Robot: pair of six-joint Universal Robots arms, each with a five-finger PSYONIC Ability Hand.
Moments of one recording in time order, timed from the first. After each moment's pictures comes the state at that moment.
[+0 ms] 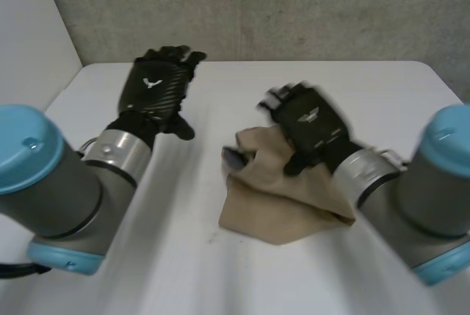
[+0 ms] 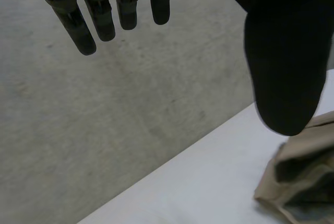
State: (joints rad) left arm 4.16 -1.82 -1.66 3.60 -1.56 3.30; right arm 2.04 -1.28 1.66 -0.33 1.27 2.76; left_hand 0.20 0.20 0.21 0.20 0.04; right_hand 0.19 0.21 0.21 0.23 0.05
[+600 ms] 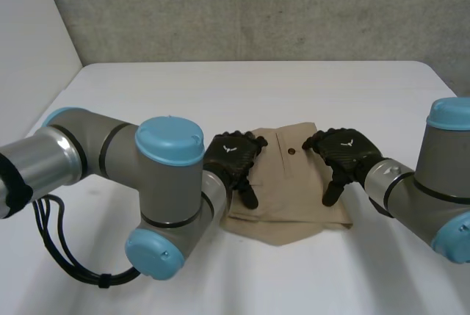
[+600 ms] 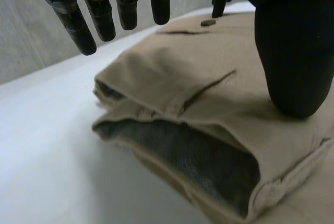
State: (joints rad) left arm 3.96 -2.30 -1.20 3.16 -1.63 3.17; right arm 1.88 -1.07 1.54 -0.04 1.29 2.79; left_hand 0.20 0.20 0.21 0.20 0.04; right_hand 0.19 0.21 0.21 0.23 0.05
